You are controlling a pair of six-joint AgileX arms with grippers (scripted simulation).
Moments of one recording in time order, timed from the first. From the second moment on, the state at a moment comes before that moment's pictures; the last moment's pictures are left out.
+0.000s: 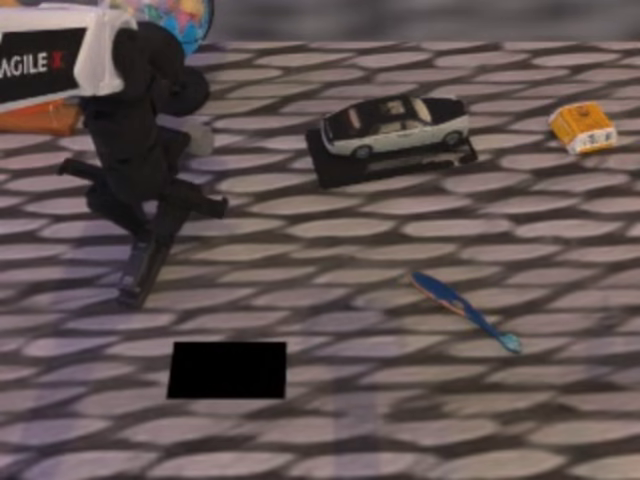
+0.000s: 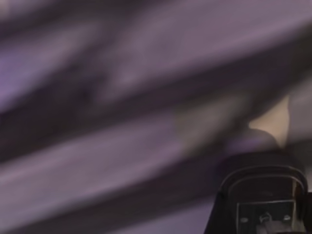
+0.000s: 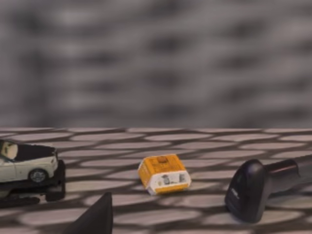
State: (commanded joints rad) left arm -0.25 2.28 1.68 -0.97 0.00 0.13; right arm 0.00 0.00 0.00 0.00 0.00 0.00
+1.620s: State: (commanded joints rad) left arm -0.28 2.17 1.91 -1.31 0.00 0.20; right arm 0.00 0.00 0.00 0.00 0.00 0.00
